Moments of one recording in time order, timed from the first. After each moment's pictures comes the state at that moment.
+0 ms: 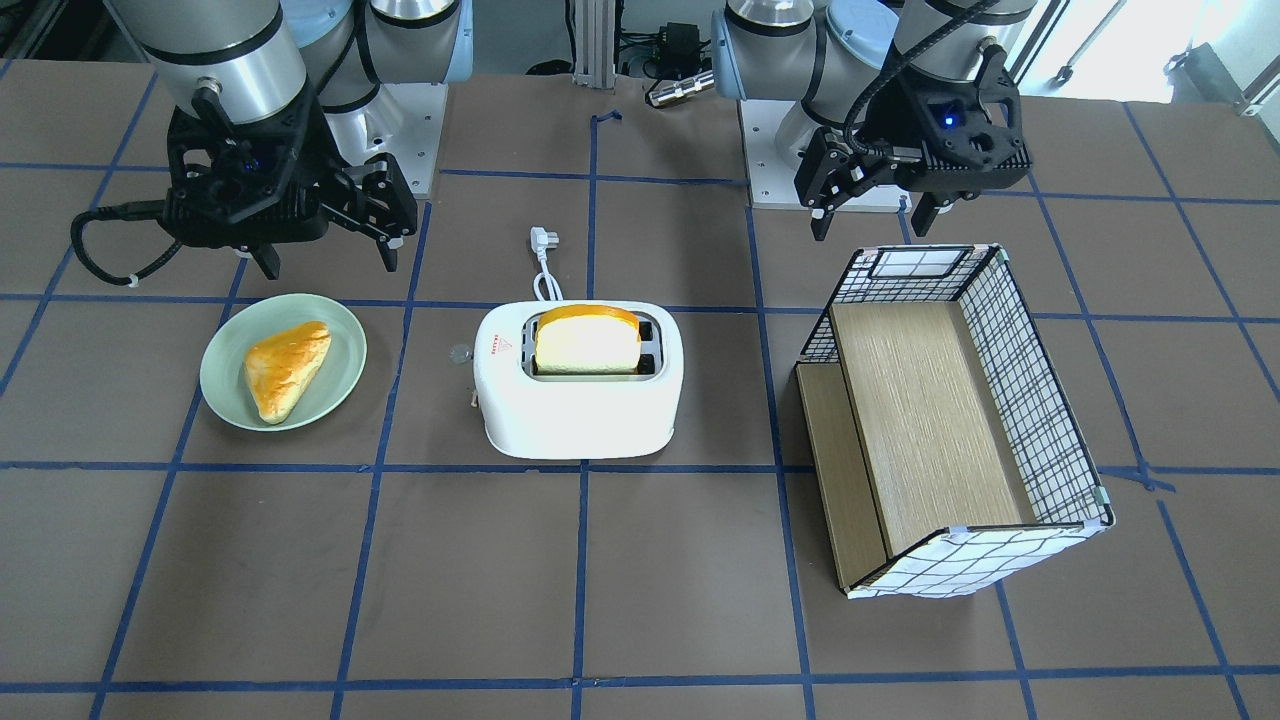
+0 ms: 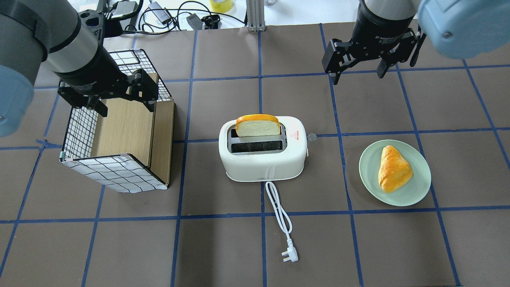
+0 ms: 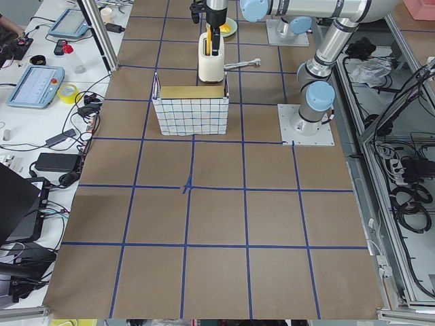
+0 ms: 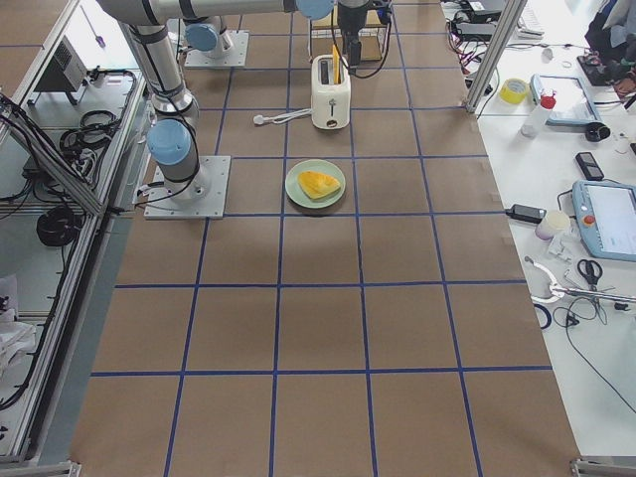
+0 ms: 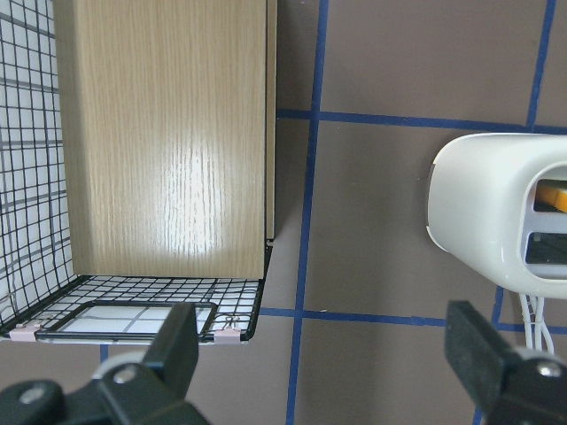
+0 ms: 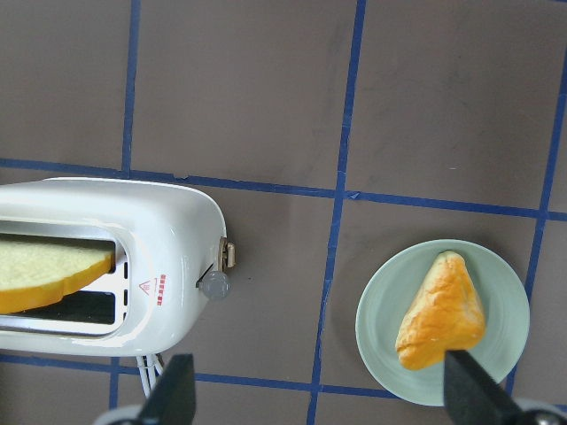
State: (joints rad) left arm -1.57 -1.46 -1.67 -1.52 1.59 -0.08; right arm 1.65 -1.52 1.48 -1.57 -1.57 -0.02
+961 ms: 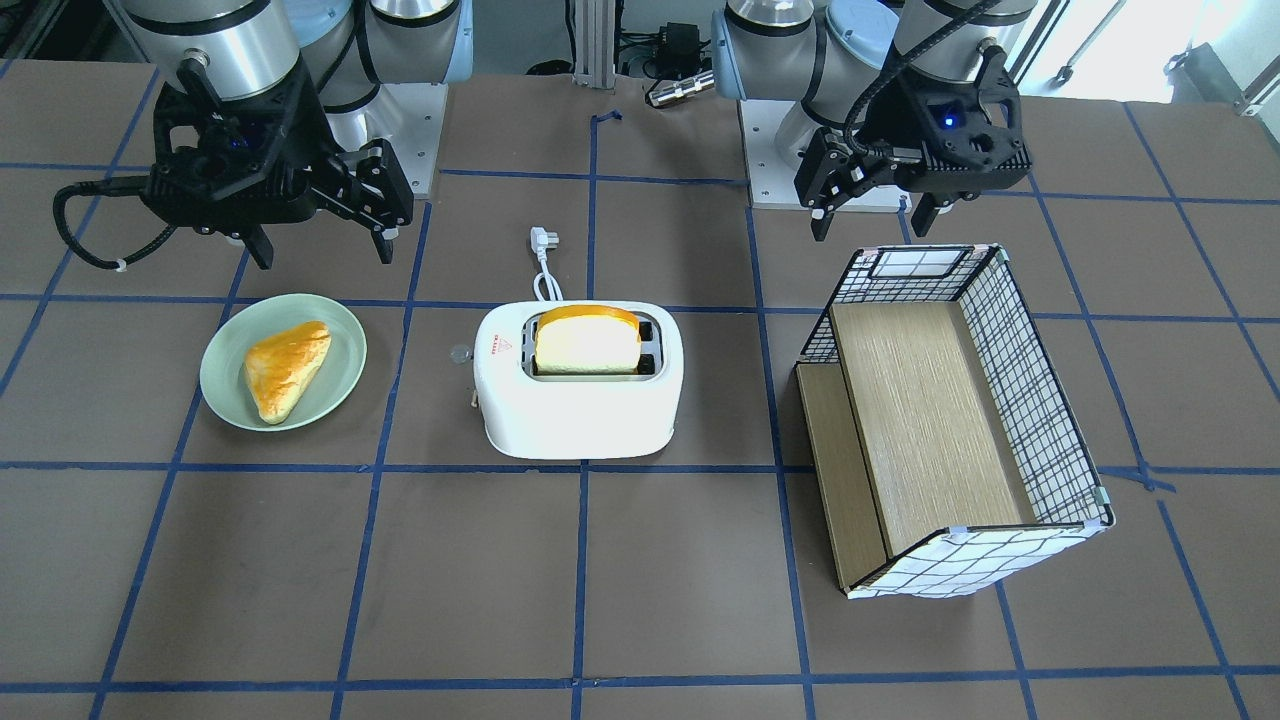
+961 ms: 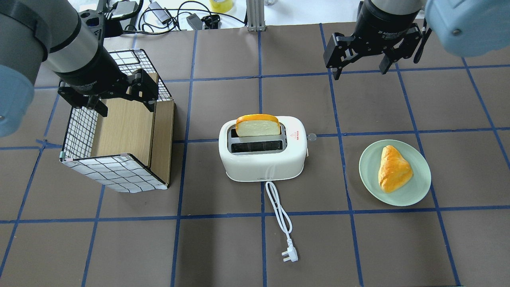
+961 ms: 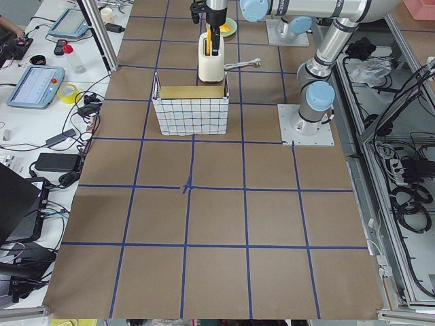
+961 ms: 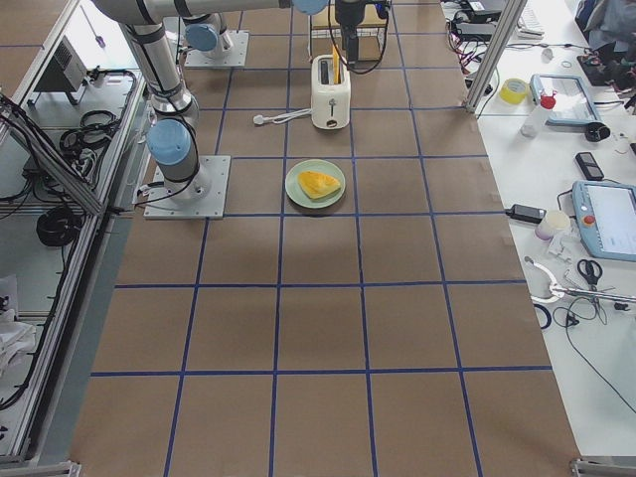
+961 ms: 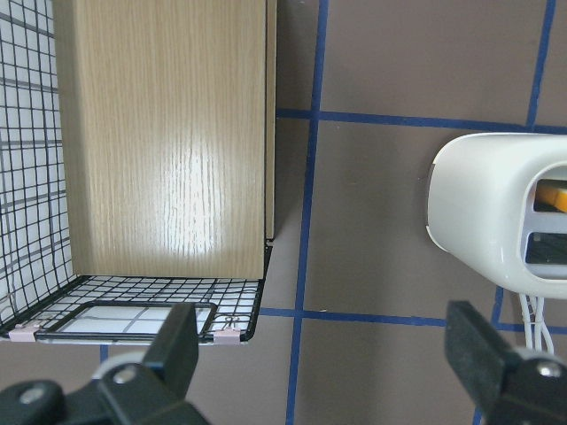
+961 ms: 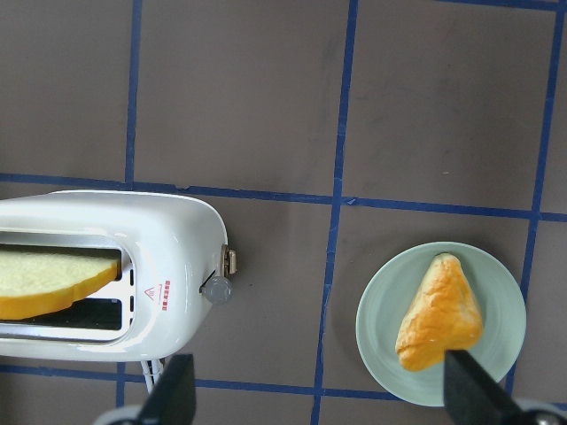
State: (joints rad) left arm -1.57 -1.46 -1.67 -1.52 1.59 -0.08; right arm 1.65 -1.53 1.47 -1.57 -1.57 -0.01
